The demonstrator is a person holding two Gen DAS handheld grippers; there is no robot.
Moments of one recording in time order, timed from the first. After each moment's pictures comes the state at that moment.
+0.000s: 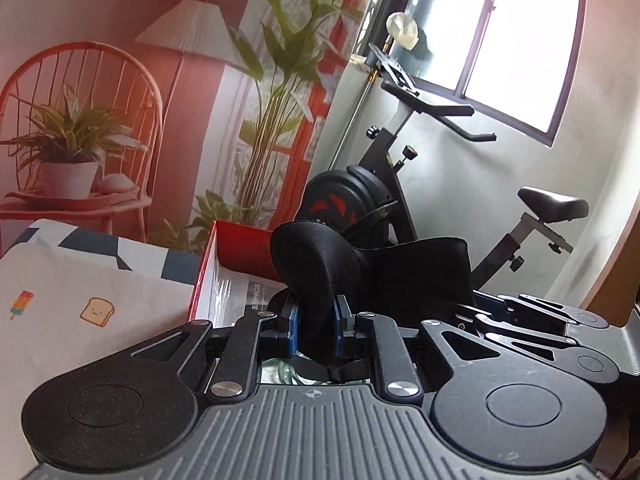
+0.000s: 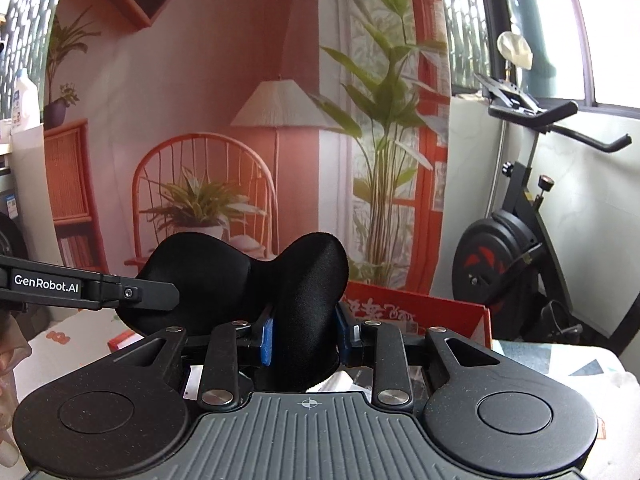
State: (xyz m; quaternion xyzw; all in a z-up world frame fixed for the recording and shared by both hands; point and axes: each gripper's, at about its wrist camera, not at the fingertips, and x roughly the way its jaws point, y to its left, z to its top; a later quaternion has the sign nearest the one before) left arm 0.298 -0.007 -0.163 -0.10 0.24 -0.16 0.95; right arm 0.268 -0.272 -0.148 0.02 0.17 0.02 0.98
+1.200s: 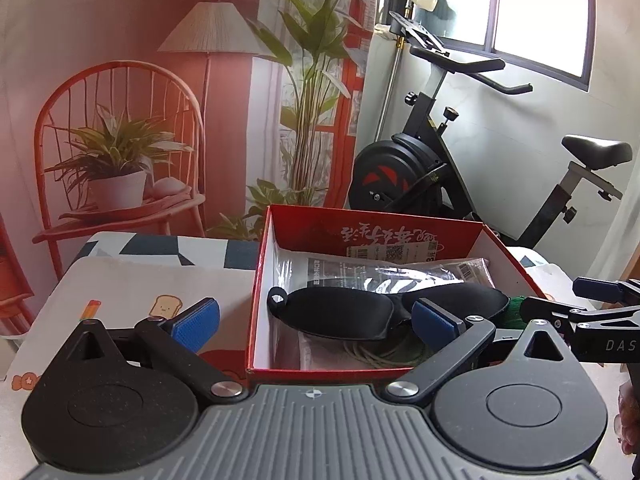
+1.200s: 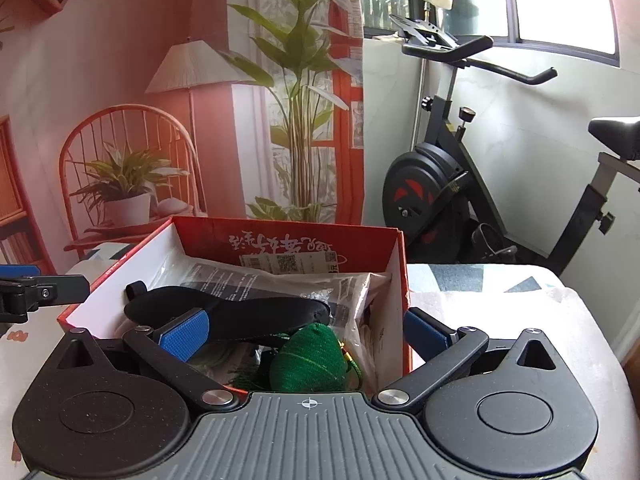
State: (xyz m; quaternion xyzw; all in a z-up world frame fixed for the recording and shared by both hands) left arm 0.281 -0.002 -0.151 -0.01 0.28 -0.08 0.96; right arm 0.237 -0.290 -0.165 0.08 0.24 -0.10 0.96
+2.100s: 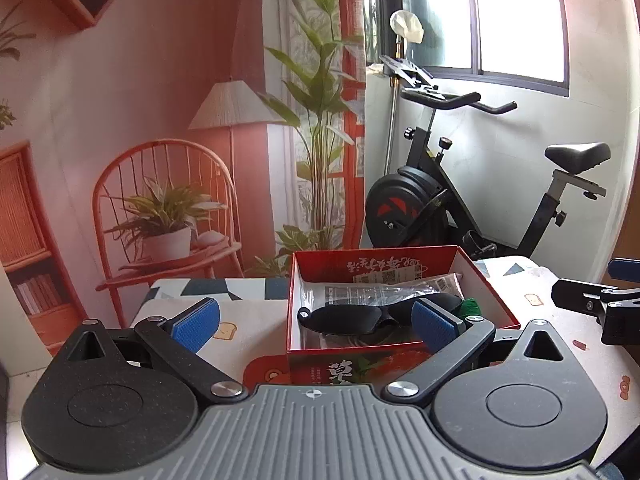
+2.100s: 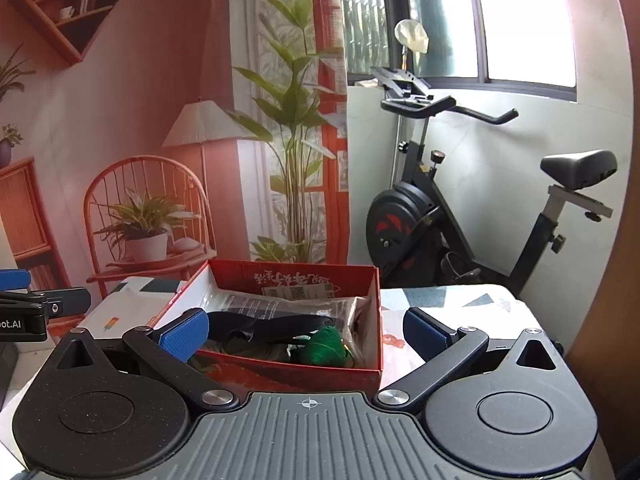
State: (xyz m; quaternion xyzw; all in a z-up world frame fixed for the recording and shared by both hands) left arm 0.150 -0.013 -0.056 0.05 0.22 -0.05 0.97; right arm 0.107 -0.237 -0.068 0.08 0.19 -0.13 0.97
